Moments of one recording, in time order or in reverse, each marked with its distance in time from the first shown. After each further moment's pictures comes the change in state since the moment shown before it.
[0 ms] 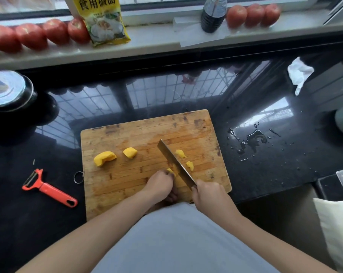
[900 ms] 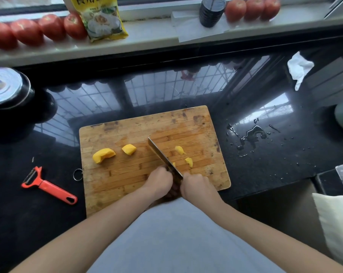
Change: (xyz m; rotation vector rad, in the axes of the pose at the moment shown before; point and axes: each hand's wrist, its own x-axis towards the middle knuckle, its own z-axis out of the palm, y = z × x) left_hand 0.004 -0.004 -0.002 0.093 0.016 0.069; right_hand 0.024 -0.021 0.011 -0.019 -0.070 -0.011
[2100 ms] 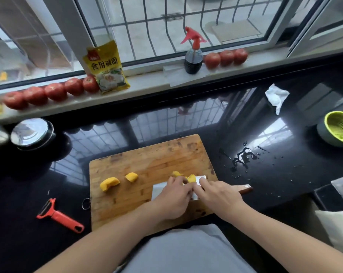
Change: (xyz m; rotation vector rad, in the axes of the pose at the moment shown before) left_hand -0.020 0.034 0.012 0.821 -0.025 0.602; right_hand 0.016 0.096 -0.007 -0.612 0.792 -0.625
